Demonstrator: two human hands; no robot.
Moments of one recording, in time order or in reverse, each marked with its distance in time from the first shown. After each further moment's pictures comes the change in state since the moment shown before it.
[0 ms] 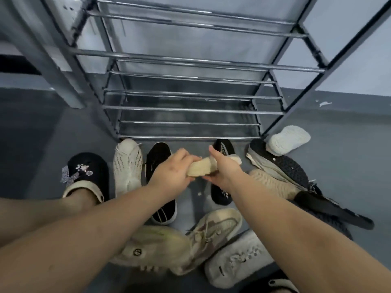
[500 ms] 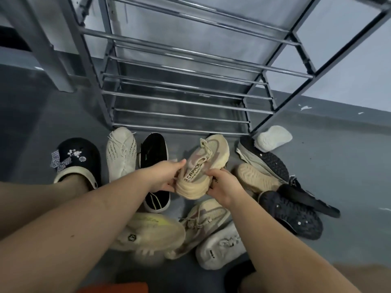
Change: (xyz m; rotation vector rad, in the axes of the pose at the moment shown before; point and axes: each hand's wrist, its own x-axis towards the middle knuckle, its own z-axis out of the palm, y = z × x) left_hand -0.003 -0.022 0.016 -1.195 -0.444 -0.777; right_hand -0.040 0.046 -0.031 0.011 -0.148 -0.051
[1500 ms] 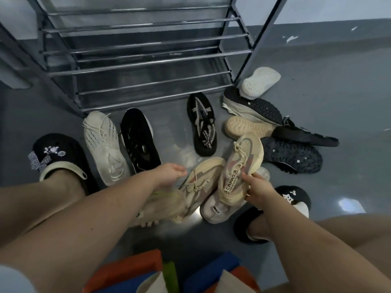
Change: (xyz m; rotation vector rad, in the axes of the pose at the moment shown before) left_hand 0.028 -0.074 0.029 0.748 0.014 -0.036; right_hand -0.027 0.076 -0.149 0.023 0.433 0.093
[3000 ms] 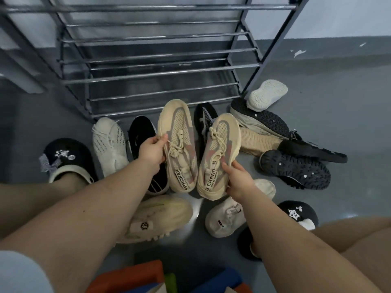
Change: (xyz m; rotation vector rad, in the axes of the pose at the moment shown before) left_hand 0.022 0.017 -0.056 -0.909 0.435 0.122; right_hand -0.011 -0.024 0.074 0.051 -0.167 -0.137
